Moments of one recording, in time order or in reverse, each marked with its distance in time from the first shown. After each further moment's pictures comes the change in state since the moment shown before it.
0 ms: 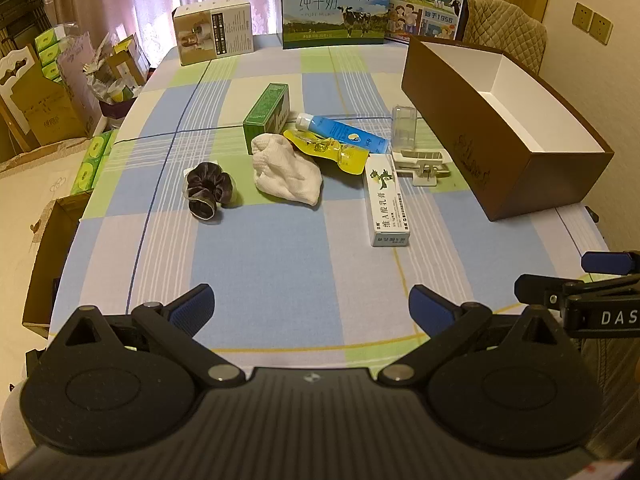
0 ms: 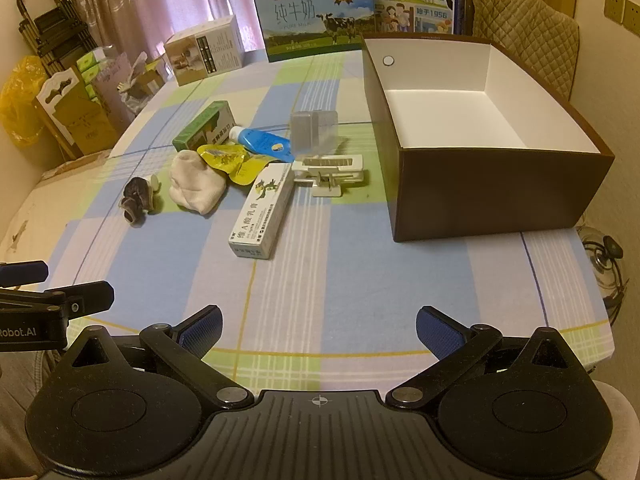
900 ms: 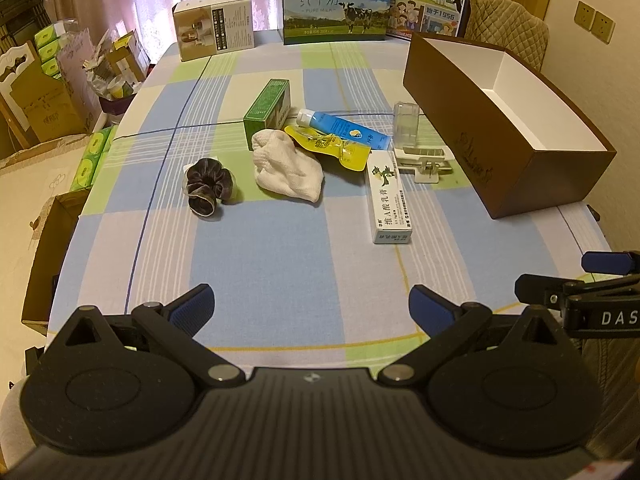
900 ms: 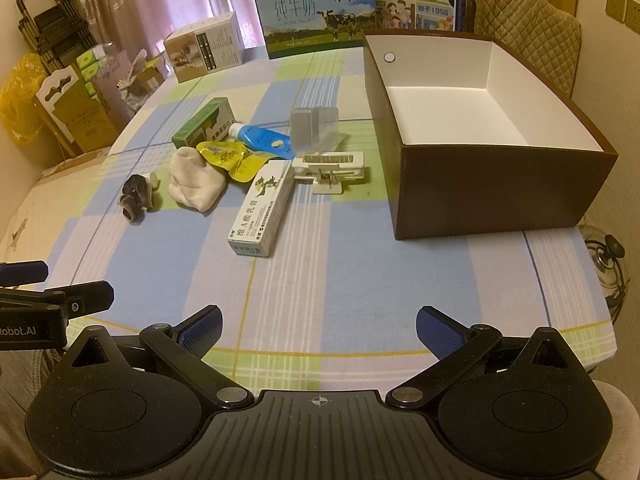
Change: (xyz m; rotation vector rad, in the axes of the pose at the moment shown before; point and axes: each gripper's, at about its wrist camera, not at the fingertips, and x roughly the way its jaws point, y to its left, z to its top) left arm 0.003 0.002 -0.003 -0.003 0.007 0.000; right arm 0.004 0.000 -0.002 -0.003 0.007 0.000
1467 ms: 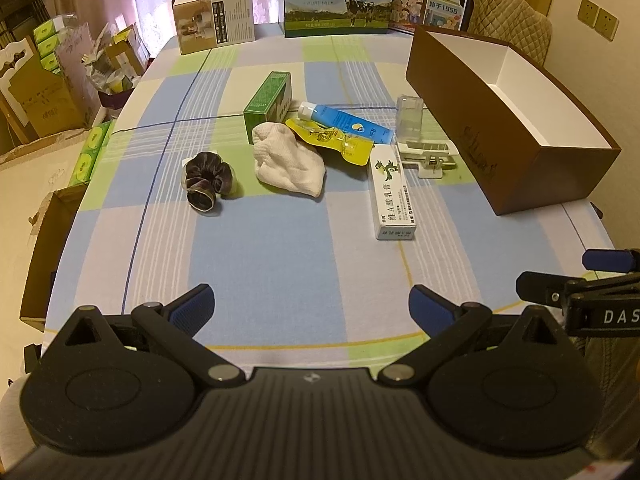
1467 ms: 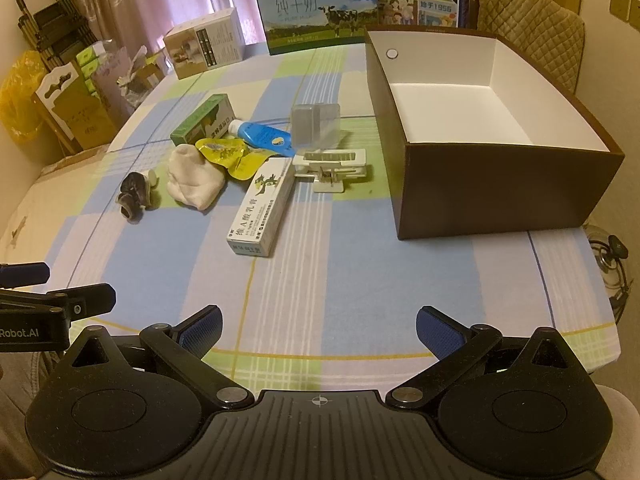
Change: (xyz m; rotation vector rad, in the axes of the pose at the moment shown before) left arm 0.010 0.003 -0.003 -0.006 0.023 0.001; right arm 0.008 0.002 0.003 -0.005 0.016 0.000
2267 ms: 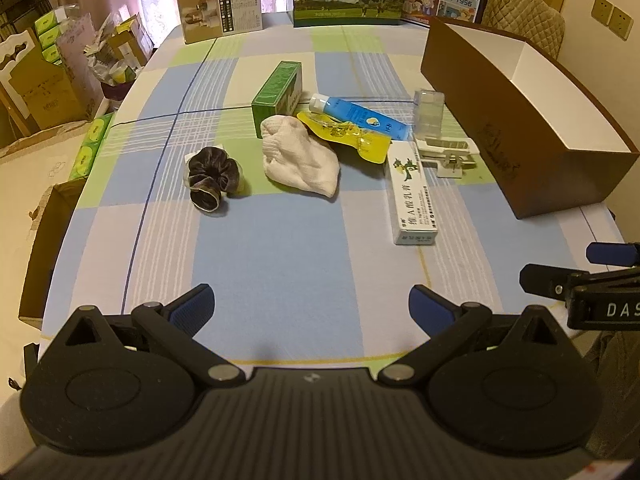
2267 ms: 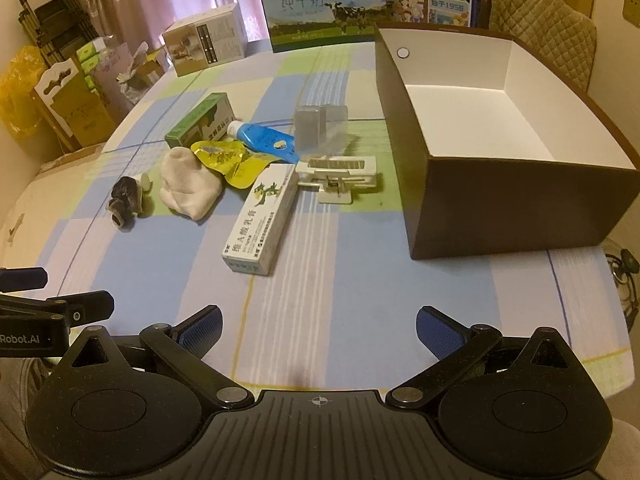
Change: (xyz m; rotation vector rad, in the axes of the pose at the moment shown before) left arm 0.022 0.011 0.013 -0.012 0.029 0.016; right arm 0.030 0.001 0.018 -0.014 -0.002 0.011
